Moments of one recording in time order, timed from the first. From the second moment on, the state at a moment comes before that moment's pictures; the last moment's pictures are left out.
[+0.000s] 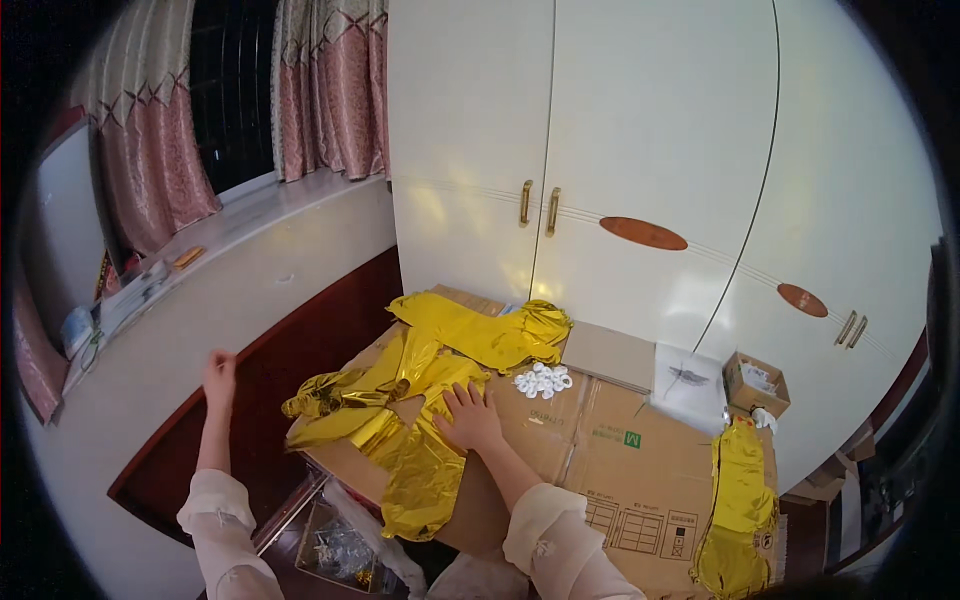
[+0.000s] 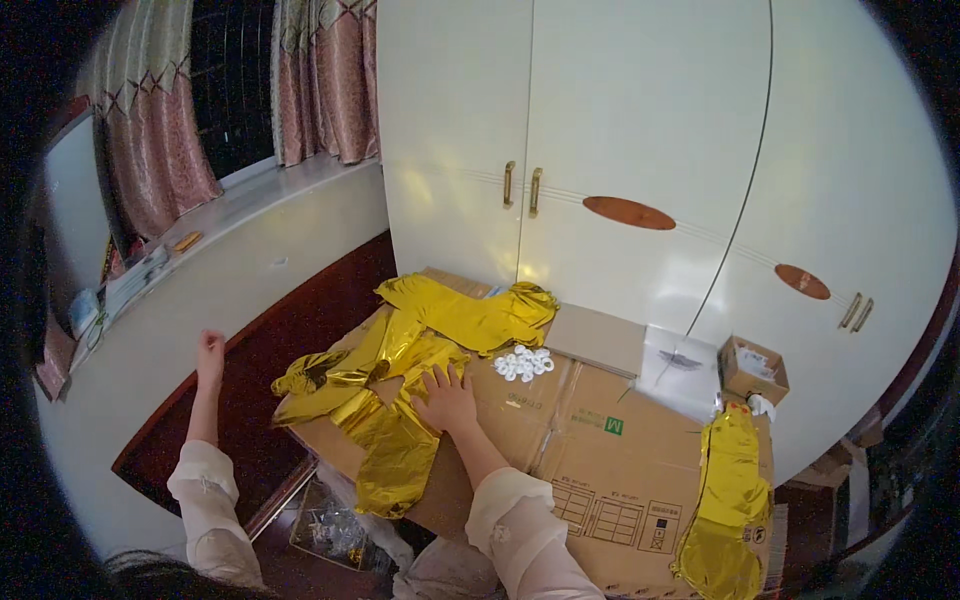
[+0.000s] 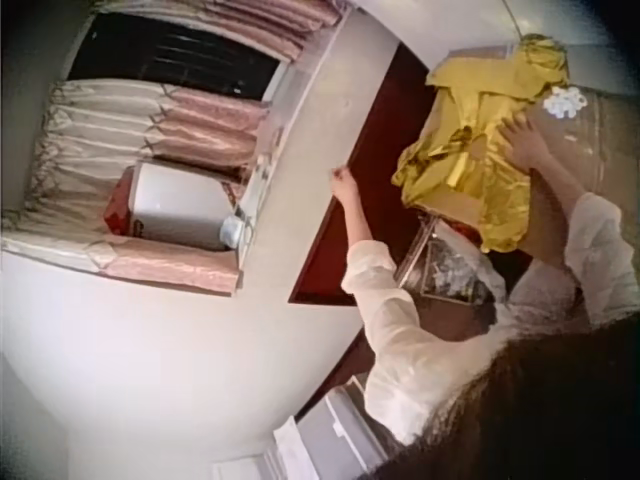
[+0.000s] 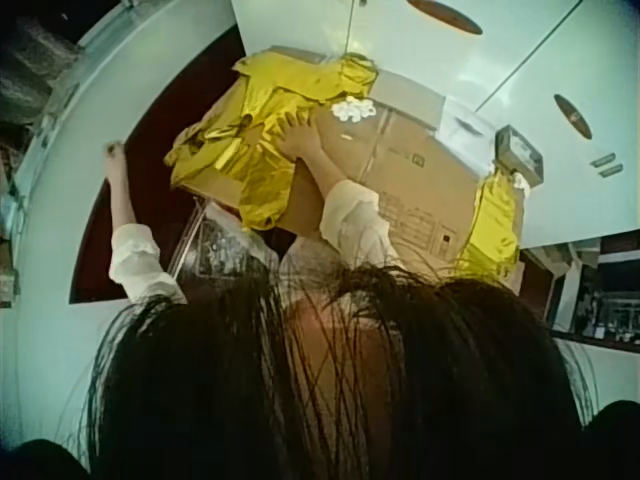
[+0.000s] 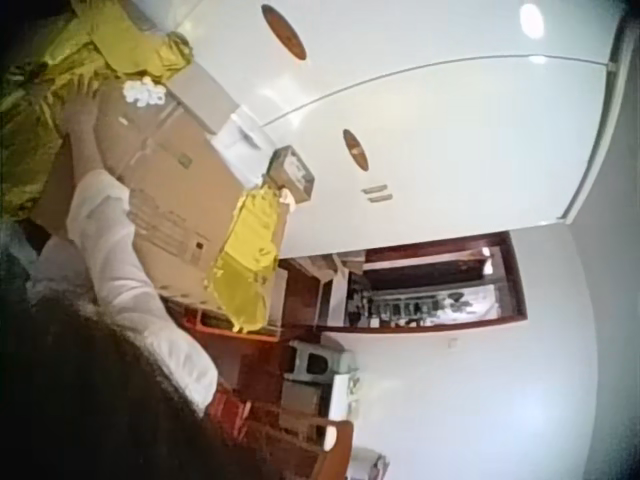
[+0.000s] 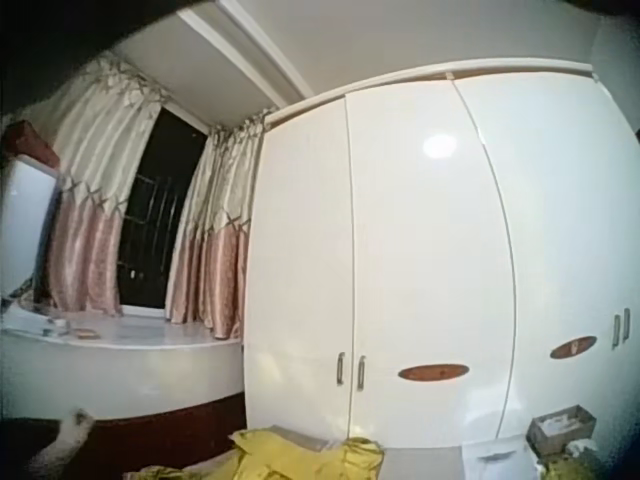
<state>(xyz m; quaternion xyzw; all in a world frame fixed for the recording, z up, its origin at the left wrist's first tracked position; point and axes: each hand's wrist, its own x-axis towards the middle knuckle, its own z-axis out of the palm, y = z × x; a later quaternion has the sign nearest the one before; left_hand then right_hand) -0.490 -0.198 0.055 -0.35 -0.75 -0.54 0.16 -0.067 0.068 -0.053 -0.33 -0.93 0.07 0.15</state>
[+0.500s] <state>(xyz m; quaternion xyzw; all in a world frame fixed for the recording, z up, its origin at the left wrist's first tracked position) -0.249 0.020 -0.004 -0.59 -0.79 -0.03 0.17 -0.057 0.066 -0.038 -0.35 -0.93 0.08 0.12</state>
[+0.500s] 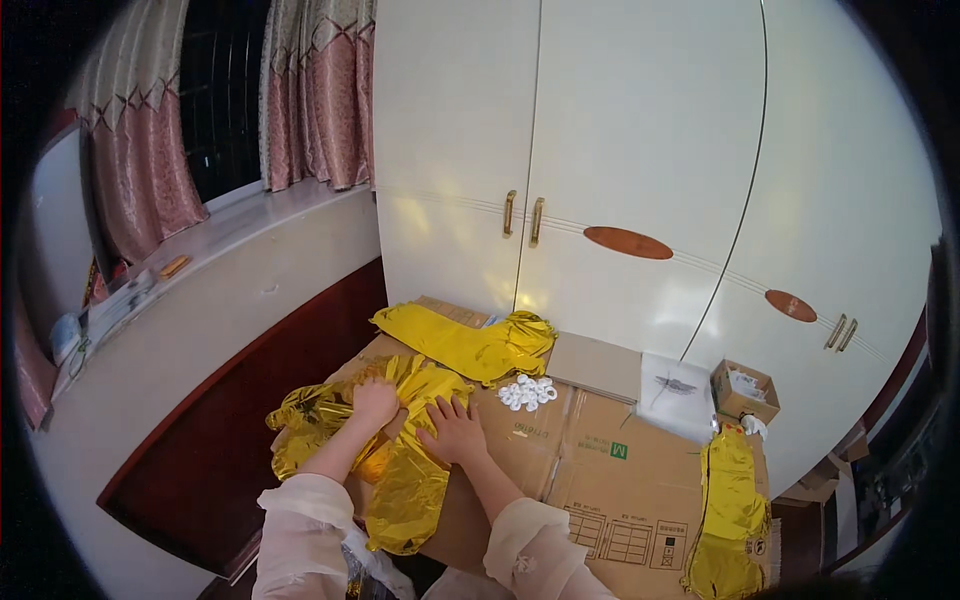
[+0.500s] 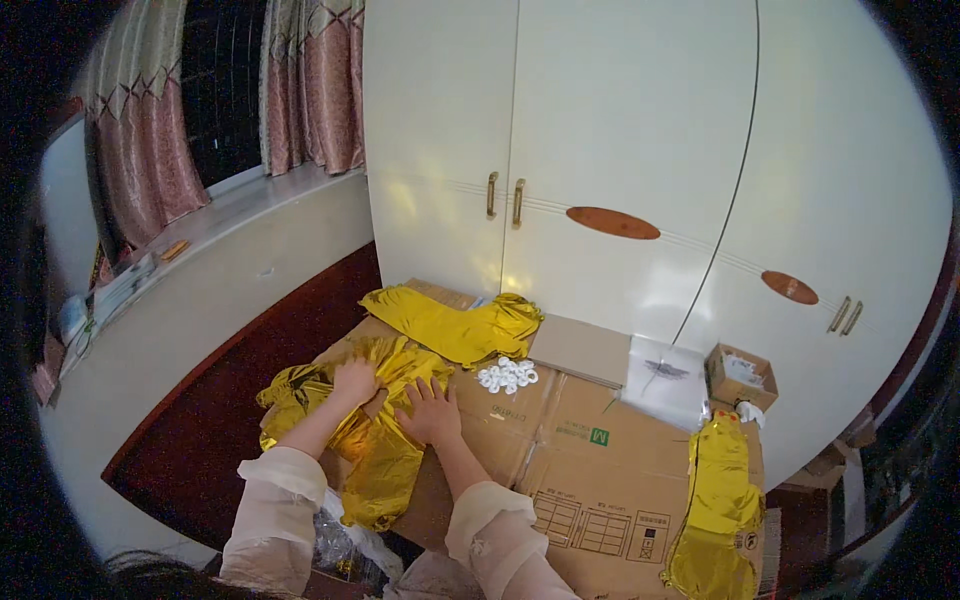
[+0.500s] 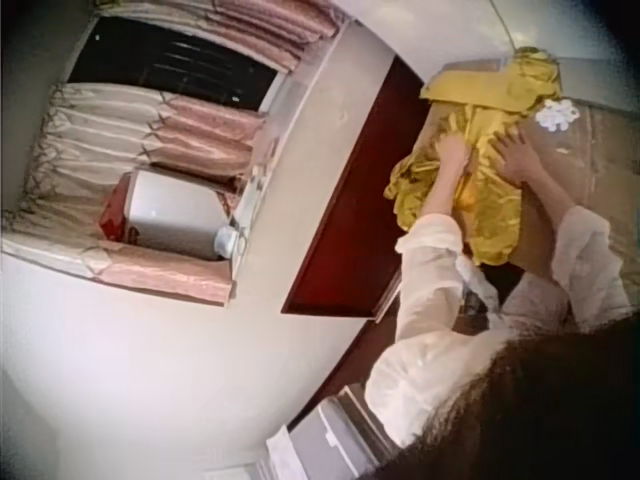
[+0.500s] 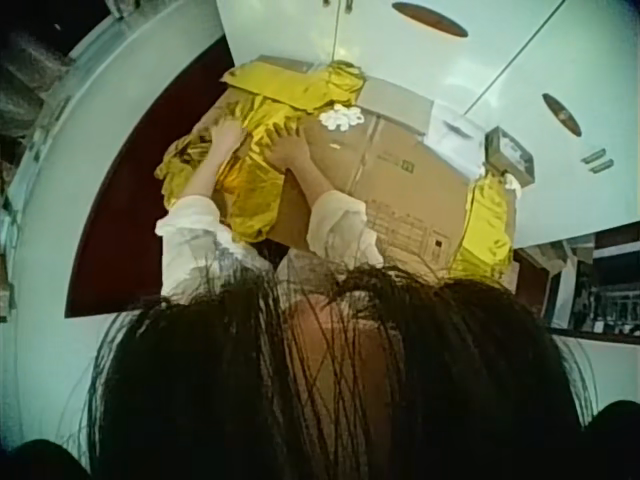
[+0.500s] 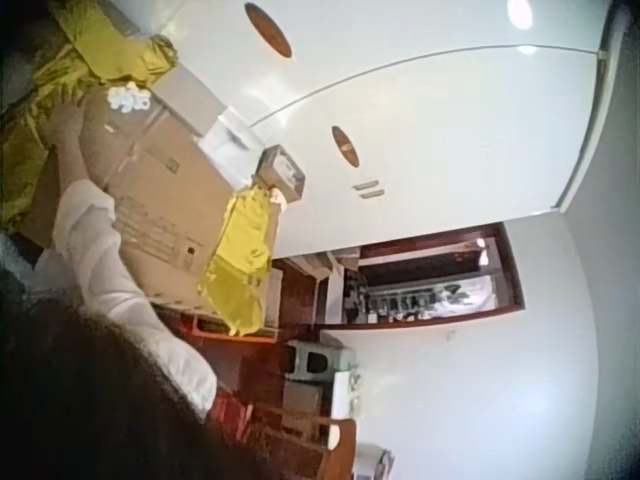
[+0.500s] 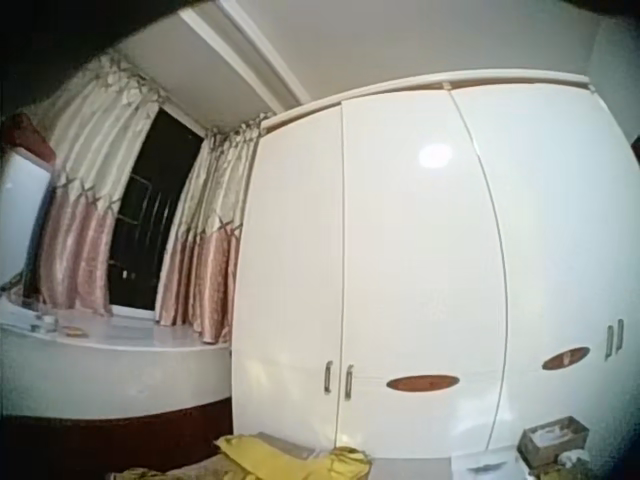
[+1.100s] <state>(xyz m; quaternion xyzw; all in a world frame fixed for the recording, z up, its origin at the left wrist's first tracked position) -0.403 -0.058 0.021 -0.33 -0.91 -0.22 0.12 -0.056 0.076 -0.052 -0.35 -0.92 0.08 0.15</state>
